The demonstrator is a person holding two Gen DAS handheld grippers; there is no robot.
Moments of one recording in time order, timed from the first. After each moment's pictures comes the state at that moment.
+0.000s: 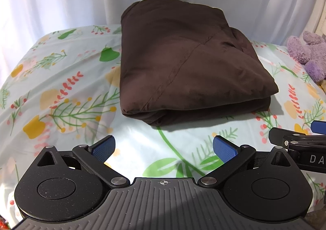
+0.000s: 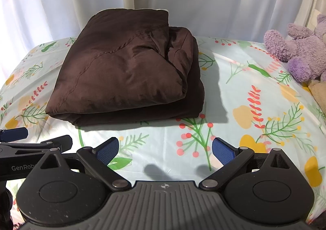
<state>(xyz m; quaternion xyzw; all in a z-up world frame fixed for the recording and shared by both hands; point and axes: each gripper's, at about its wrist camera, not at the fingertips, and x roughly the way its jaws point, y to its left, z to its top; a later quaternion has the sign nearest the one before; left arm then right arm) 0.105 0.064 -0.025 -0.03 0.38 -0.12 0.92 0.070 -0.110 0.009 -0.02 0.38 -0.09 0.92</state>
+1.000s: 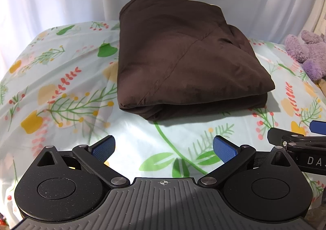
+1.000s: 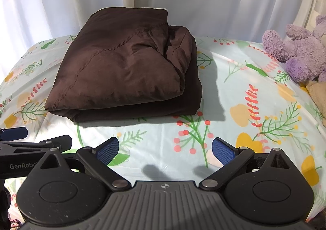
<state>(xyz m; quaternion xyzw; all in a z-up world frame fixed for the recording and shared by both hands) 0.102 0.064 -0.026 -0.03 0.39 -0.12 0.91 0.065 -0.106 0.010 -0.02 0.39 -0.11 0.92</state>
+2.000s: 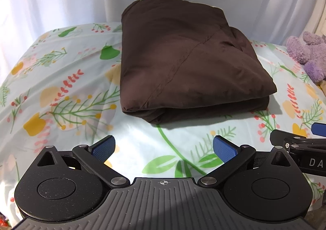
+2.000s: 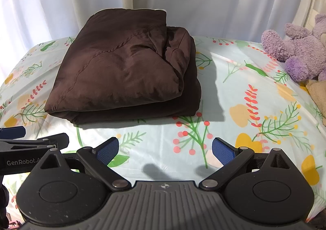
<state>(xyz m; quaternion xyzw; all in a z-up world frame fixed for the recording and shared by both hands) 0.105 0.066 -0.022 -0.03 0.39 -0.12 0.91 0.065 -0.107 0.011 -0.02 0.38 -0.11 0.92</state>
